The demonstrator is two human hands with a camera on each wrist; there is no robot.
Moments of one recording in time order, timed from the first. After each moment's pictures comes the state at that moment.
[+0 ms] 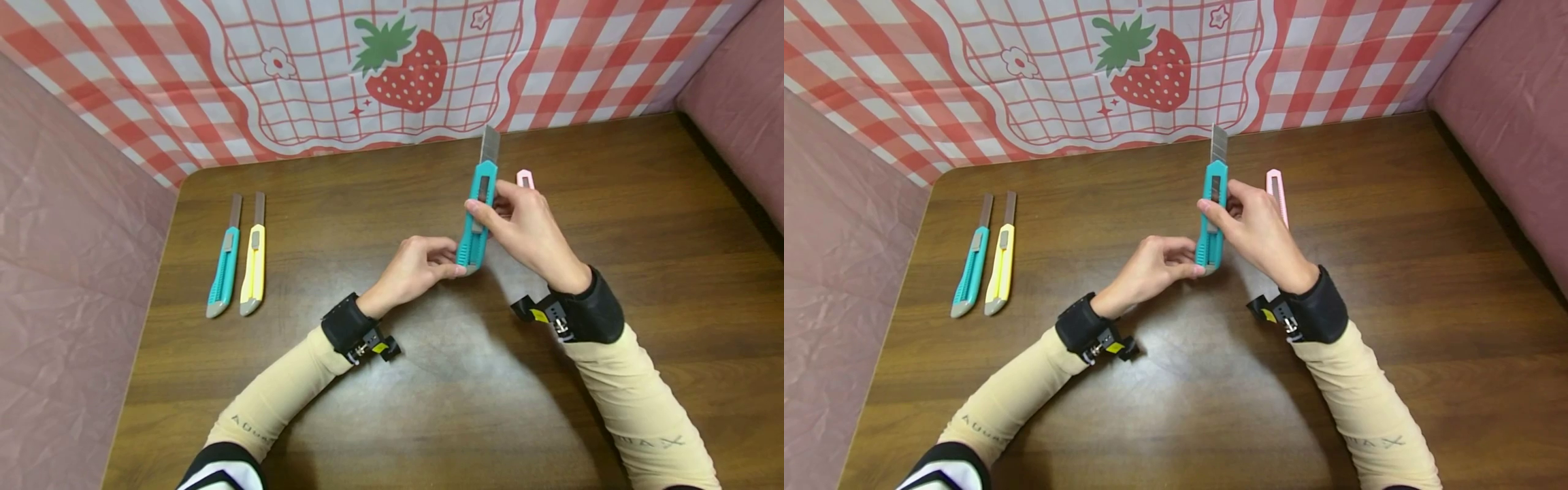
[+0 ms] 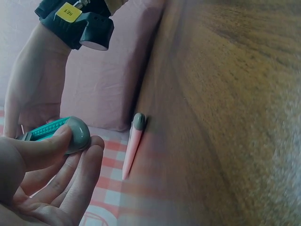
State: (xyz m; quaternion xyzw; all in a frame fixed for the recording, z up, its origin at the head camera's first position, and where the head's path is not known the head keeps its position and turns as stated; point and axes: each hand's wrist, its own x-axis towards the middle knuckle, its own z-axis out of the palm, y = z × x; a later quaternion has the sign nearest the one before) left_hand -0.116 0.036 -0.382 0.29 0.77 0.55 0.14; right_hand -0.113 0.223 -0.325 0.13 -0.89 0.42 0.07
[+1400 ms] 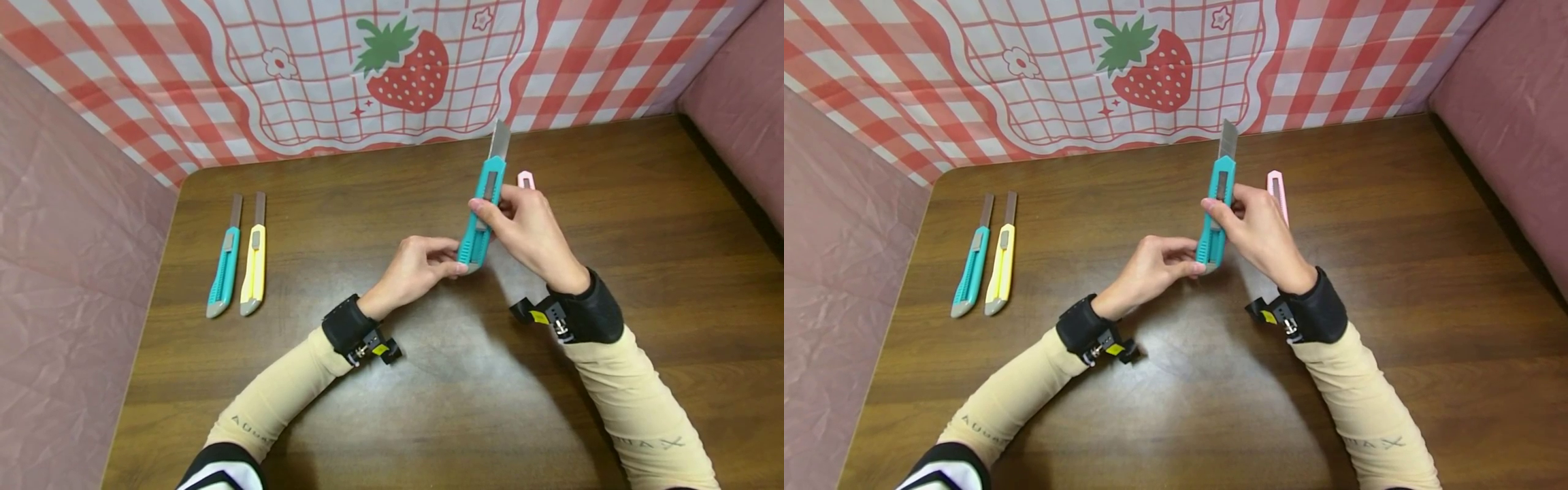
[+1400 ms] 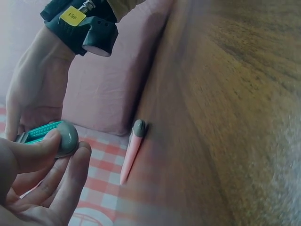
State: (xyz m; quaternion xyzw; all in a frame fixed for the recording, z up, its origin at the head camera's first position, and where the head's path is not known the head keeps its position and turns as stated) left_hand -0.115 0.038 -0.383 0.27 0.74 0.59 0.13; right_hand -0.113 0.224 -0.327 0.11 -0.90 0.41 0.09
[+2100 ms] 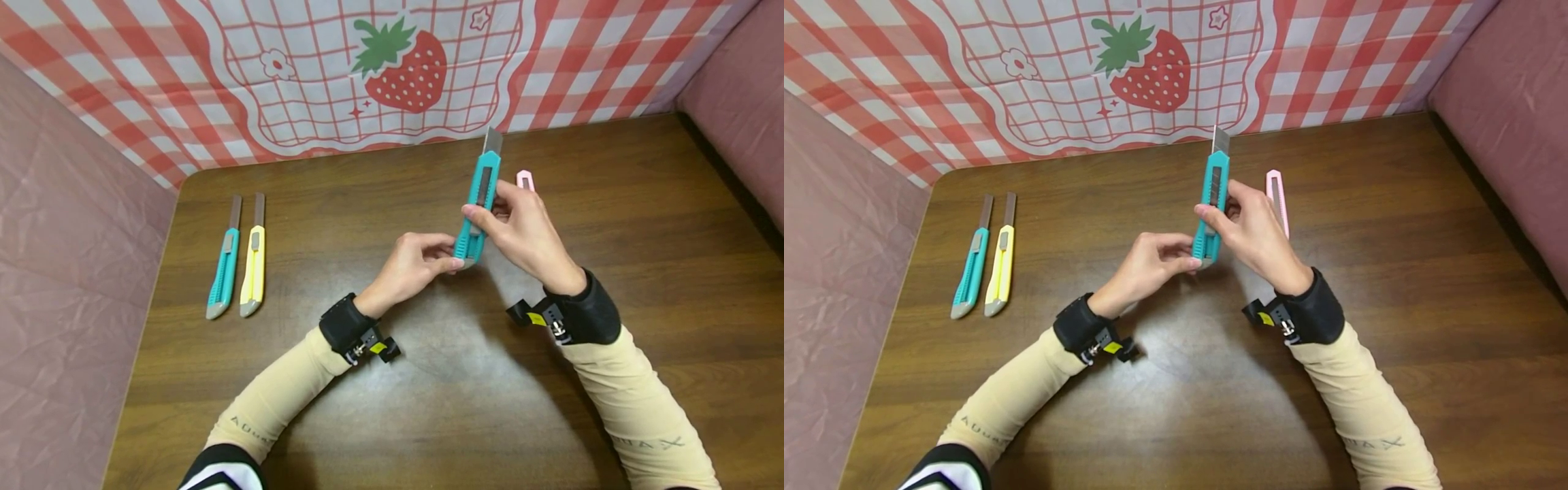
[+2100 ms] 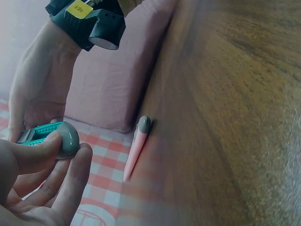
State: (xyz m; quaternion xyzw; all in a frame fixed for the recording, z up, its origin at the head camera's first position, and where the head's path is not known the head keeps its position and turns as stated) left_hand -0.118 0.038 -0.381 0.25 0.73 0.61 0.14; right_hand -0.112 0.219 -0.327 0.12 -0.89 0.44 0.06
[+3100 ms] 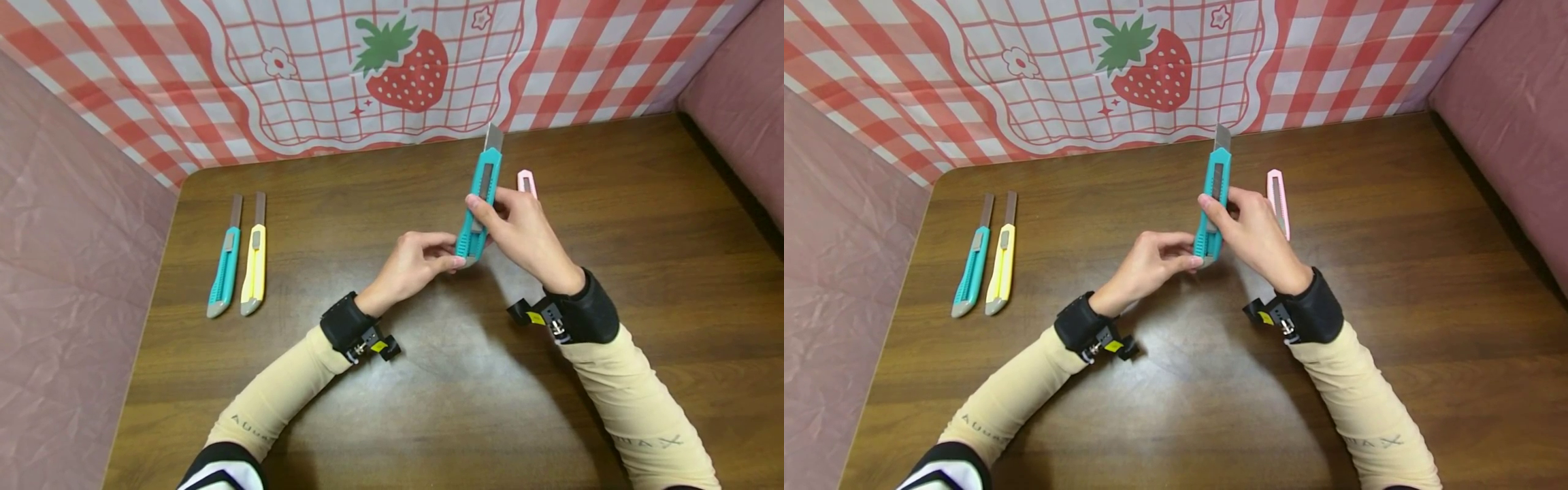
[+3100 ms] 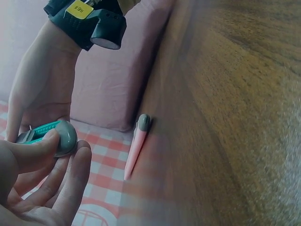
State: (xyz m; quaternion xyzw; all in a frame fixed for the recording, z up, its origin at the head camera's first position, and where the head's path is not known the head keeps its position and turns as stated) left_hand -0.118 0.036 -0.379 0.26 0.74 0.61 0.14; right_hand -0.114 0.218 -0.329 0.11 -0.89 0.45 0.06
